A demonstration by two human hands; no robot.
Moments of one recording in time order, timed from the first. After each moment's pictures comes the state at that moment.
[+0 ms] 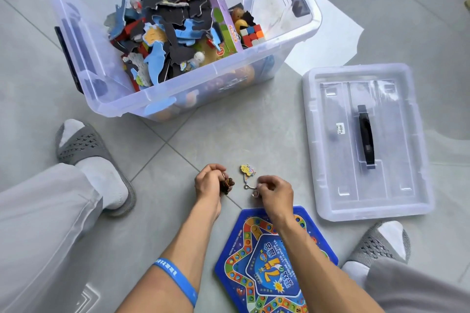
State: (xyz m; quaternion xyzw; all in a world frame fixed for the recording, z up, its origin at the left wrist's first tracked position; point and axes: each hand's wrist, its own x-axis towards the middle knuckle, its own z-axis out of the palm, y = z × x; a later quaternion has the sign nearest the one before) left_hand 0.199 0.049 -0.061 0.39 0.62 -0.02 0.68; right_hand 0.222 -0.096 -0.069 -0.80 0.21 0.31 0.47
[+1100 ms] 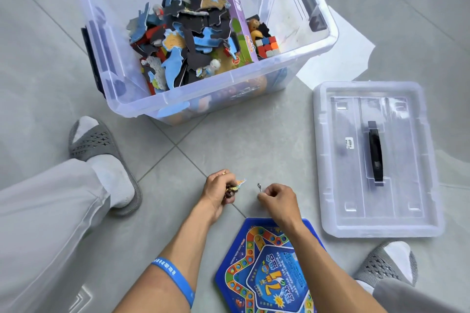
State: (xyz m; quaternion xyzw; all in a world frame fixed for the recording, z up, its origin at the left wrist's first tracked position) left_hand 0.198 0.064 -0.057 0.44 0.53 -0.13 0.71; right_hand 0.236 -0.096 -0.064 -0.86 0.08 0.36 0.35
